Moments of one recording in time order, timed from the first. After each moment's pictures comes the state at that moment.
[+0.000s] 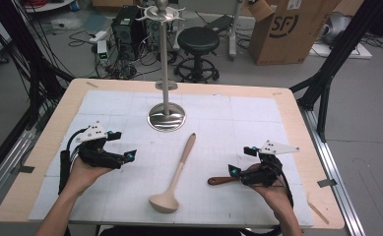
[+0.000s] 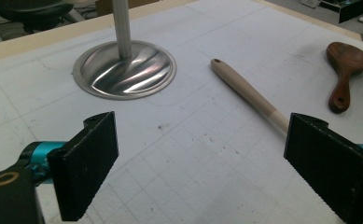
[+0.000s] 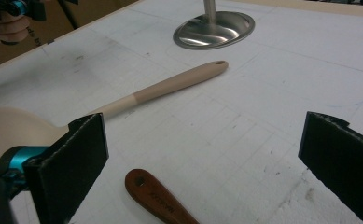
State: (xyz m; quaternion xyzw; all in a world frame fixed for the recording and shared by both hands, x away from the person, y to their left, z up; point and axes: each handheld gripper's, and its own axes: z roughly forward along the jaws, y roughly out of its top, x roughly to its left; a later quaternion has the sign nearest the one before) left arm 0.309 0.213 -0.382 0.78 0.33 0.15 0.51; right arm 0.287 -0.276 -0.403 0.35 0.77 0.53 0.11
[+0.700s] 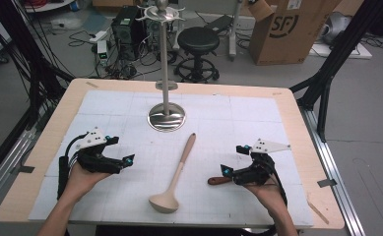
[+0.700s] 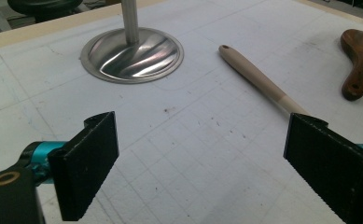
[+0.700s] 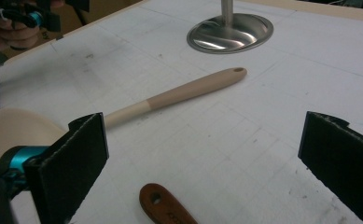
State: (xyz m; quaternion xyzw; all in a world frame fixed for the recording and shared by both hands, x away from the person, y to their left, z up) left arm 0.300 0.215 -0.393 0.78 0.34 0.17 0.50; right arm 0.290 -0.256 -0.398 0.33 0.78 0.52 0.10
